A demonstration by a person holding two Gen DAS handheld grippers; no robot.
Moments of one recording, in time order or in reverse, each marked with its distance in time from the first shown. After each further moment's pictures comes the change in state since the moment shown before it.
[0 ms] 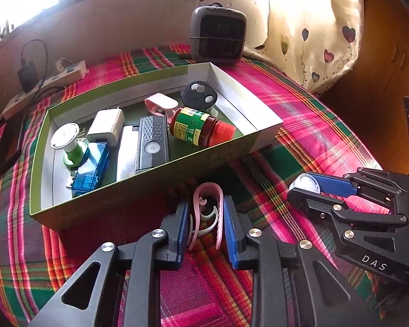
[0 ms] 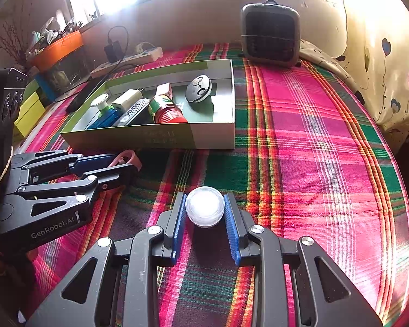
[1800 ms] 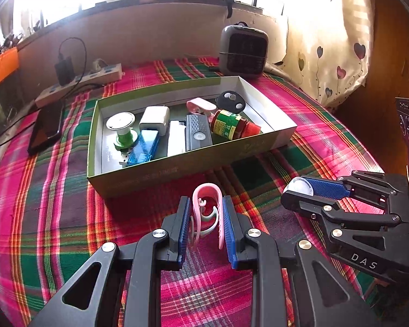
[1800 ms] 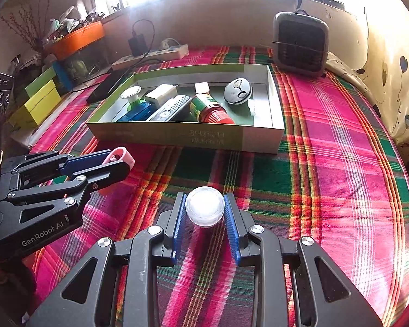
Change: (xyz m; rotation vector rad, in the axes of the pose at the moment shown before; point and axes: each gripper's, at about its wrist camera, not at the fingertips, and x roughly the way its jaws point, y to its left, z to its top) left arm -0.044 0.022 -0.027 -0.066 -0.075 0.088; right arm 0.000 0.041 0.000 -0.074 -0.006 0.044
